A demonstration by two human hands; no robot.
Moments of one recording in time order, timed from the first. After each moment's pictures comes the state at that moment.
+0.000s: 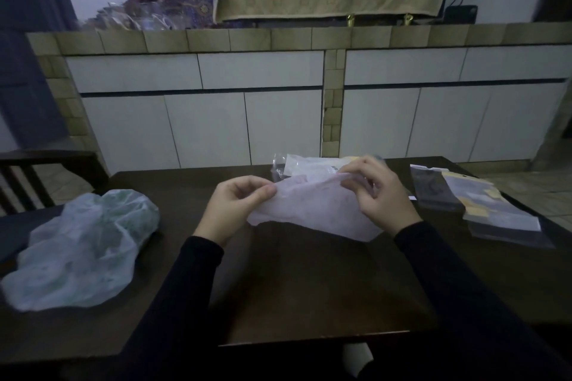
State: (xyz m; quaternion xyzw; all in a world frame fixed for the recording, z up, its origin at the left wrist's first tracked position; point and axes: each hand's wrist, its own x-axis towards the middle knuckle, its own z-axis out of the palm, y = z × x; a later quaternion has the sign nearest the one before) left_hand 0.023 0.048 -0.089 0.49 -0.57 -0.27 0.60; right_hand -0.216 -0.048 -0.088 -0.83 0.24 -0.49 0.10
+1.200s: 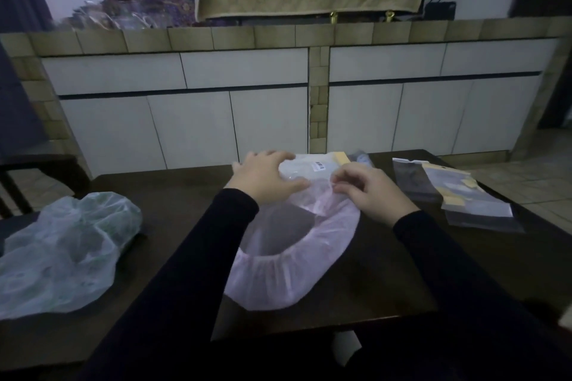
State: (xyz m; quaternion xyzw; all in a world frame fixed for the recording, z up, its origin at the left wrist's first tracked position) left_hand -0.028 0.002 -0.050 0.70 -0.69 0.02 0.19; right_hand -0.237 -0.042 -0.081 -0.83 0.35 -0.37 0.24
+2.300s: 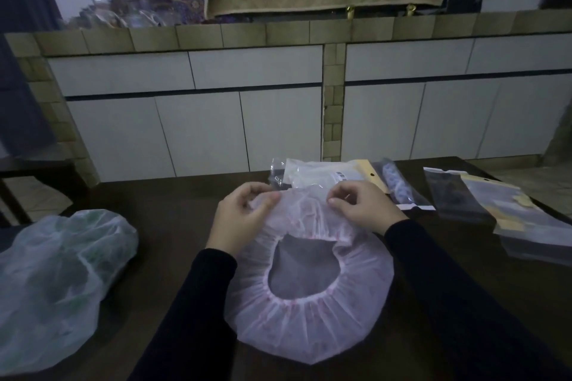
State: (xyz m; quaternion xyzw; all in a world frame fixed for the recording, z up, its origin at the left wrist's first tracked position) left_hand 0.038 -0.026 -0.128 0.58 -0.57 -0.11 0.57; right_hand -0.178 -0.115 -0.112 -0.81 0.41 -0.33 0.26
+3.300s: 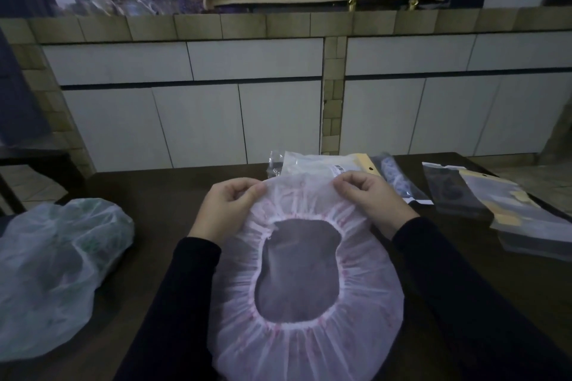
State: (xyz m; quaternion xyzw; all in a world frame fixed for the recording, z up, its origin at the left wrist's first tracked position) left_hand 0.048 -0.018 -0.118 0.57 -0.56 -0.18 0.57; right_hand -0.183 -0.096 -0.111 -0.65 0.31 -0.44 0.53
